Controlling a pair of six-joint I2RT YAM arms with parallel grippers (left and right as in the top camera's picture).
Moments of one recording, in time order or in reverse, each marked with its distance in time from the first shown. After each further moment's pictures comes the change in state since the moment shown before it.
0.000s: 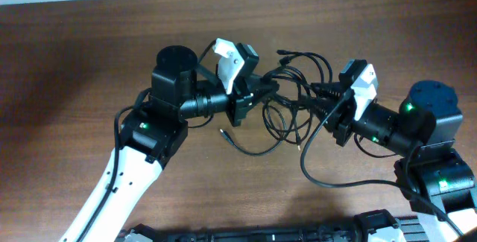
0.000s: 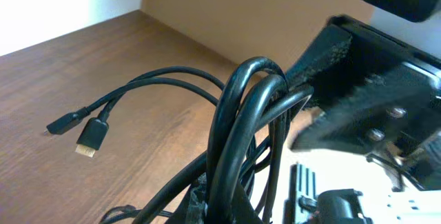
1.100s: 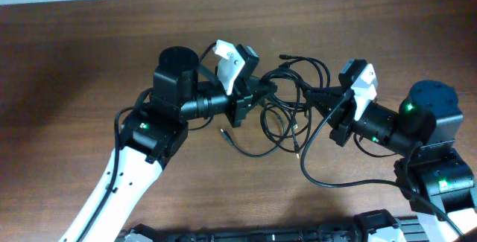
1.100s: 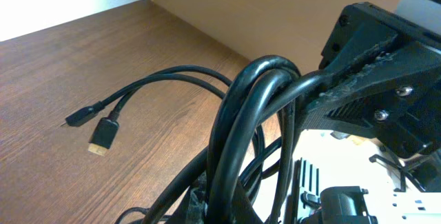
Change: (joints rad) left arm 0.000 0.000 0.000 -0.049 -0.042 0.002; right arm 0.000 0.000 0.000 0.009 -0.014 -0.003
